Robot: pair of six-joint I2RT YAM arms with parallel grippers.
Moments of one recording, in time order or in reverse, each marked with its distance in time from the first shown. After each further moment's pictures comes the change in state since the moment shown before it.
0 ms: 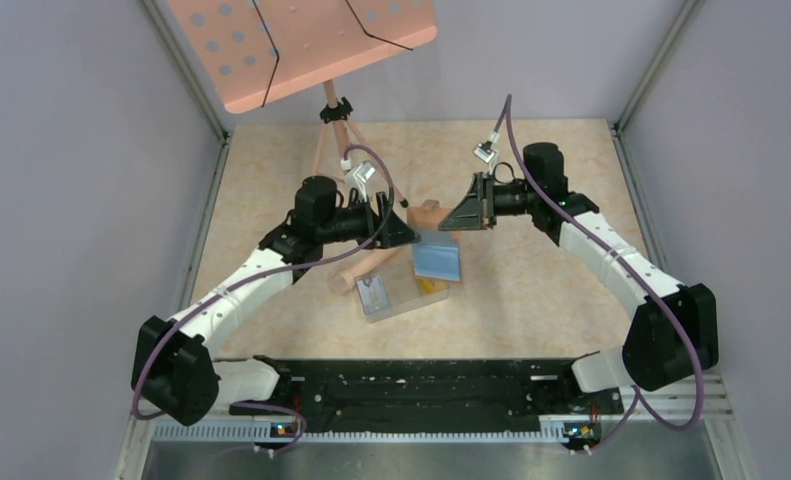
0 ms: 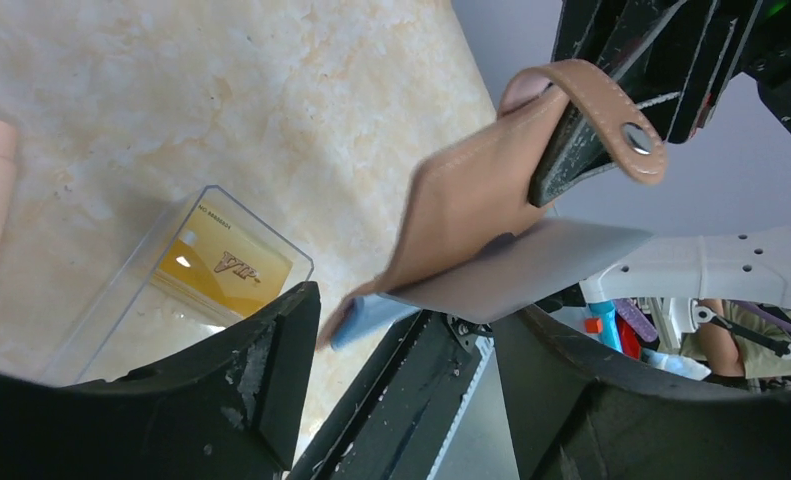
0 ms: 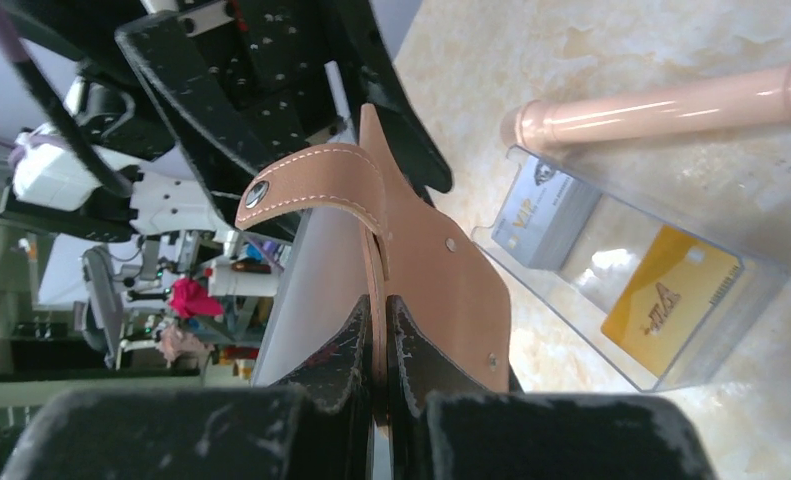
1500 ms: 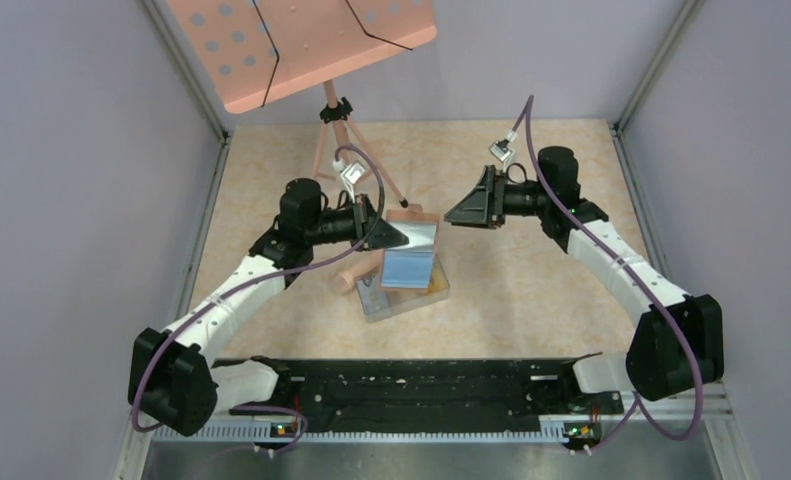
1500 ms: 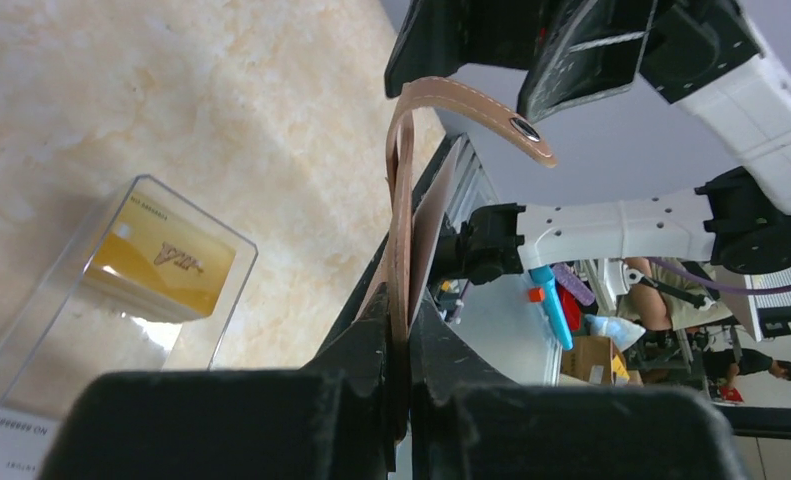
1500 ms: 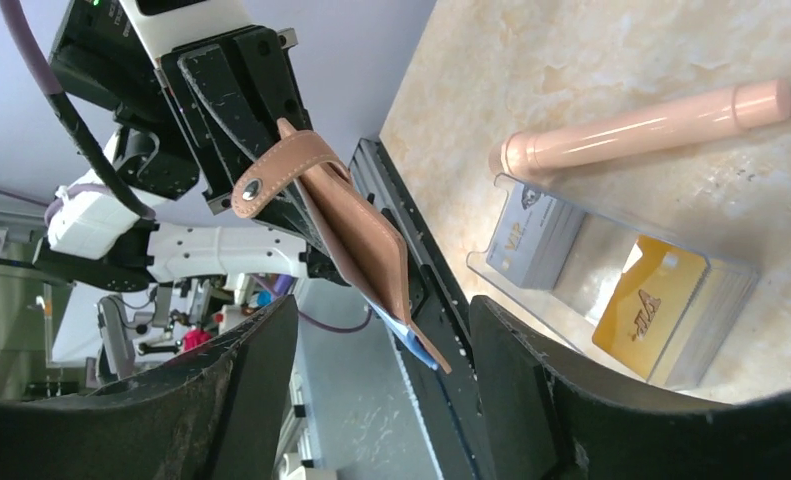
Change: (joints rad) left arm 0.066 -0.050 -0.086 0.174 0.183 -0.111; right arm -0.046 -0.045 -0.090 0.174 0.016 0.153
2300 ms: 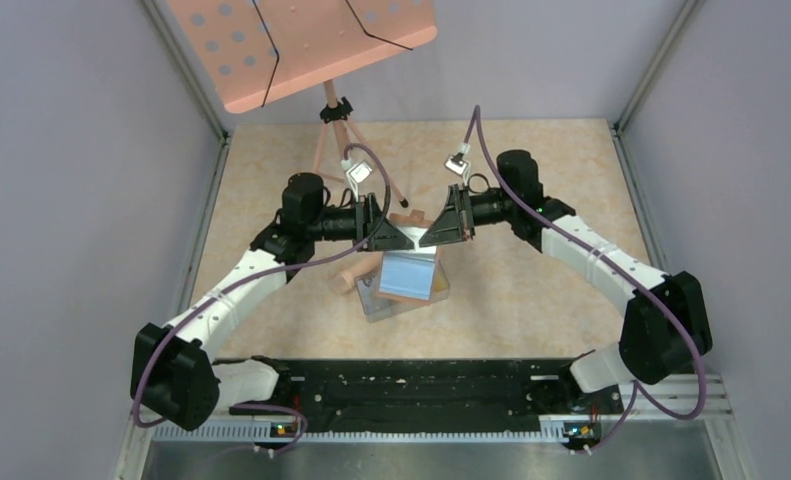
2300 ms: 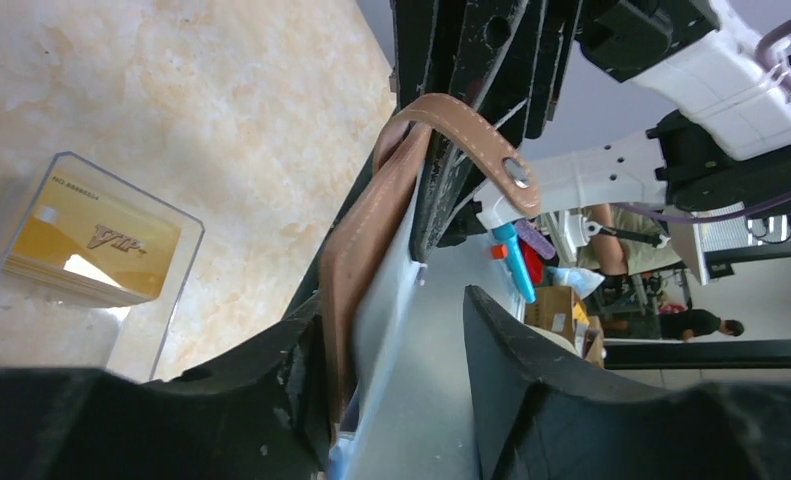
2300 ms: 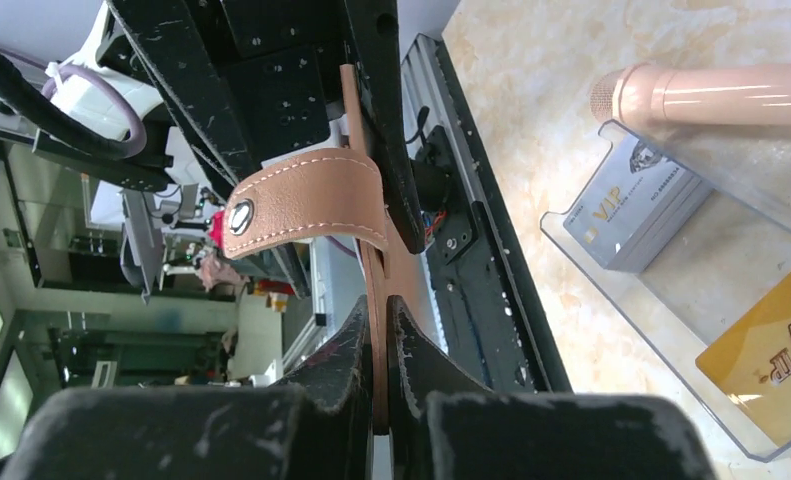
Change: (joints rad) left arm -0.001 0.027 0.060 -0.111 0.122 0.022; right arm 0.179 0.087 0.058 -0.034 -0.085 -0.065
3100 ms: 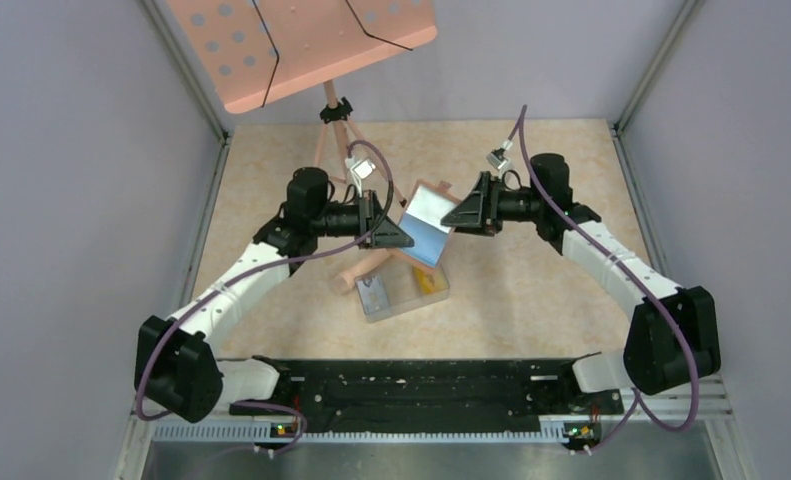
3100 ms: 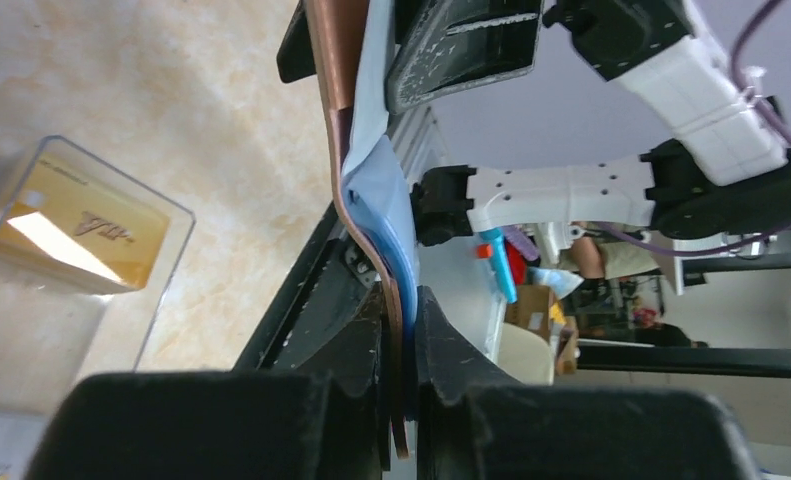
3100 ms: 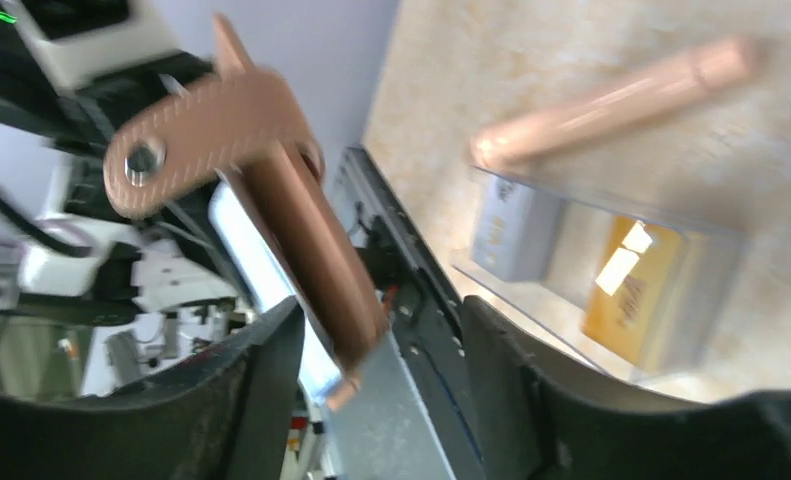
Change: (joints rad) left arm -0.001 0.023 -0.008 0.066 0.013 -0.097; right arm -0.172 -0.064 -0.107 0.088 0.126 0.141
